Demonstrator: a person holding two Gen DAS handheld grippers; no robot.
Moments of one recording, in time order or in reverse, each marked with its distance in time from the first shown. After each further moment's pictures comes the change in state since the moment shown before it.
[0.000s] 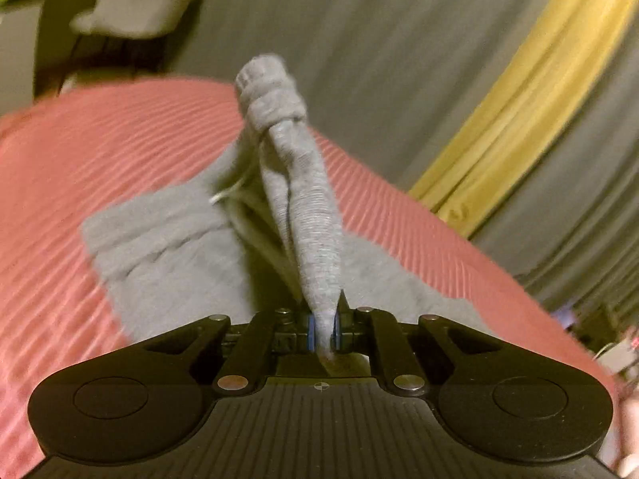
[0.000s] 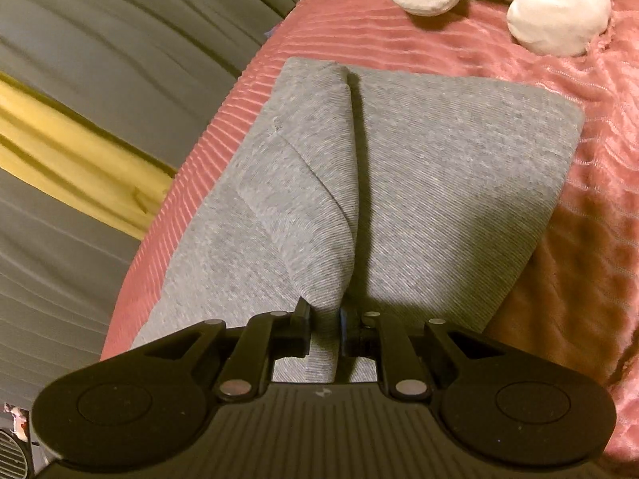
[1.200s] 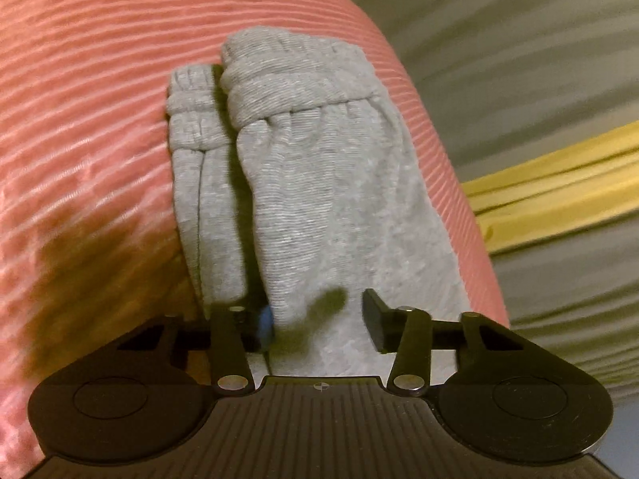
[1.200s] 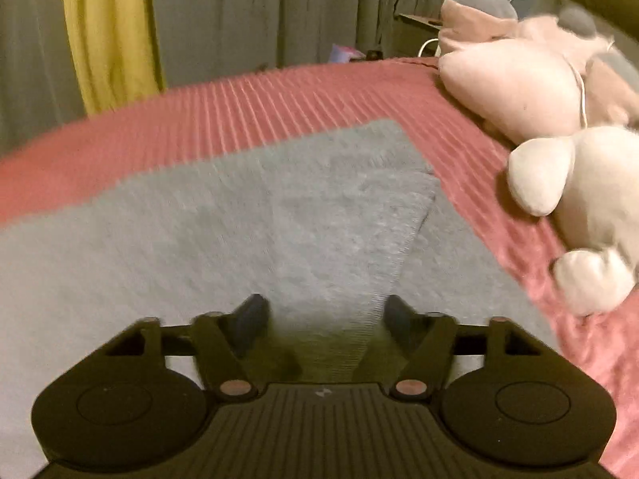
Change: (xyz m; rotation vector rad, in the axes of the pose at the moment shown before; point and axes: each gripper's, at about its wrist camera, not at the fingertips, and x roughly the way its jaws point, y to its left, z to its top) left arm 0.021 0.045 0.004 -0.392 0.176 0.033; right arm 0.035 0.090 -0.009 -0.721 -0.094 -0.425
